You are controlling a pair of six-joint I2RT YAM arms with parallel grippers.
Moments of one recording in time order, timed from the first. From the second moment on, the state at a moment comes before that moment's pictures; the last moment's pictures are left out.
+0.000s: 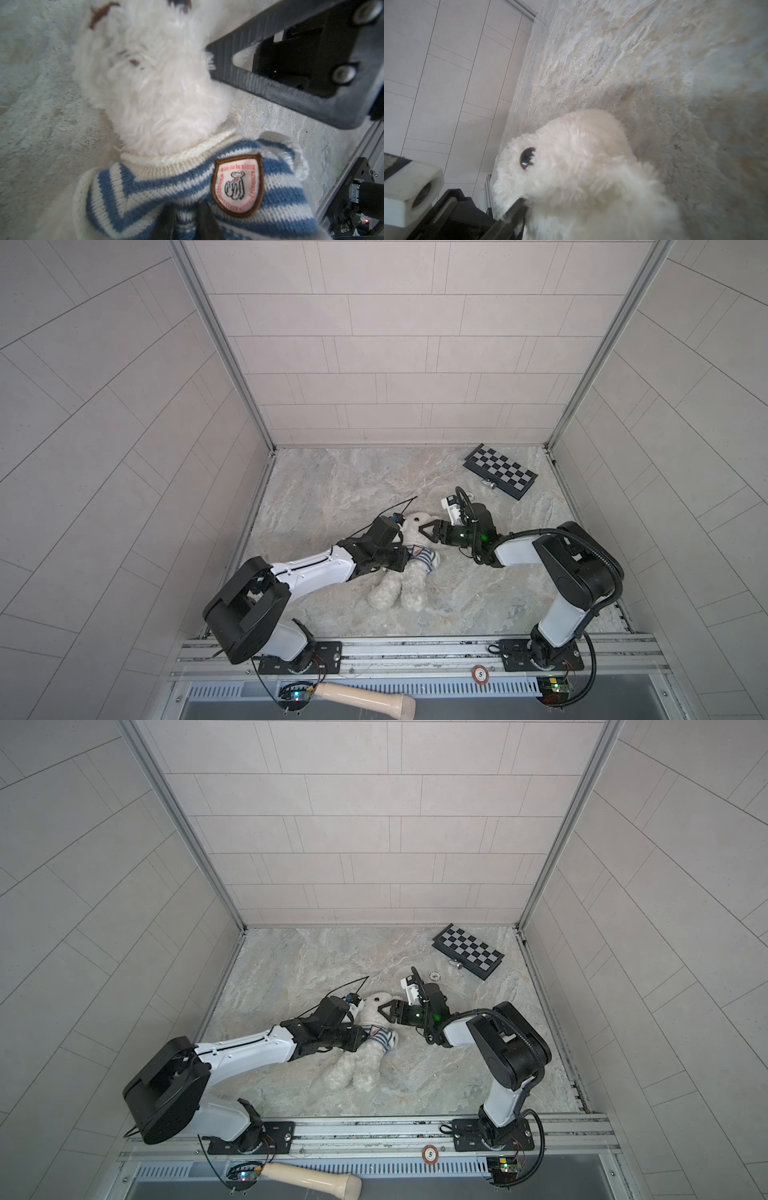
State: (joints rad) left arm -0.74 1.45 0.71 -0.14 0.16 -0.44; right arm 0.44 1.74 0.63 0.62 -0.56 0.74
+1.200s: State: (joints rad) left arm -0.97 0.92 0.58 -0.22 0.13 -1.01; right arm 0.90 1.14 0.52 0.29 0.41 0.55
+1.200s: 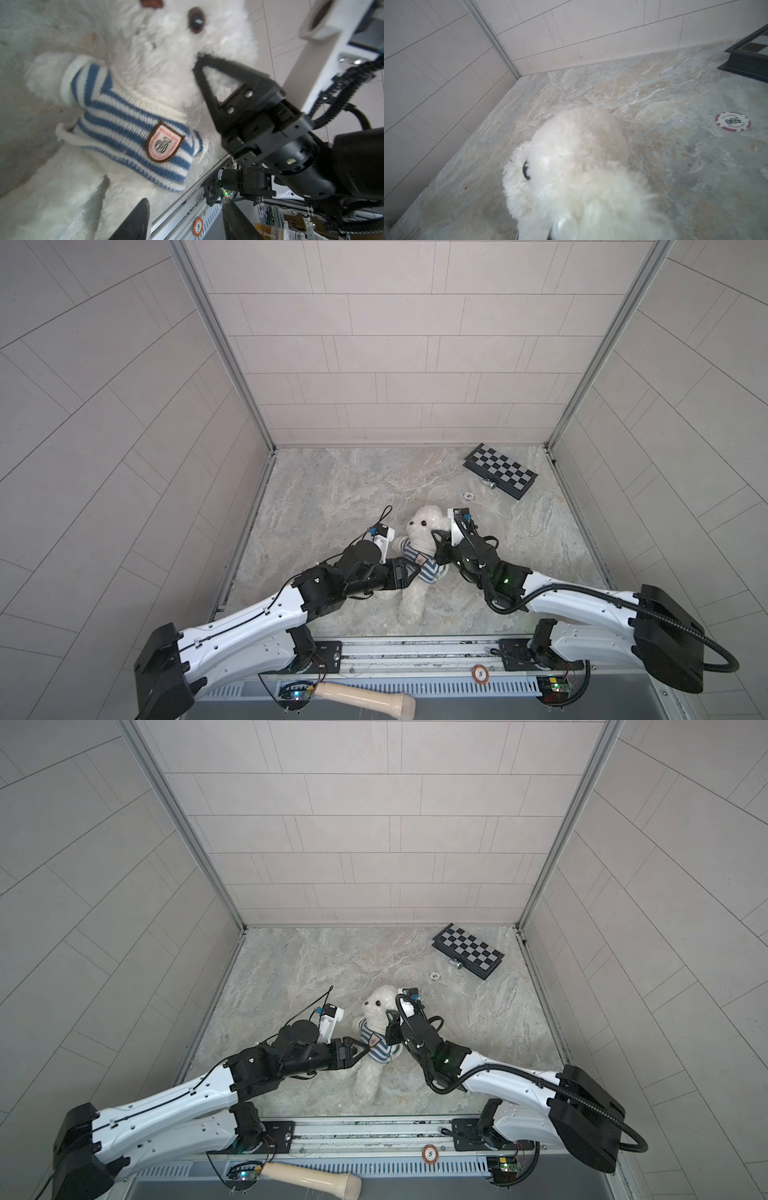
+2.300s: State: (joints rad) left arm -0.96 1.23 0.55 0.12 0.10 -1.18; right arm 0.90 1.09 0.45 0.31 0.48 0.58
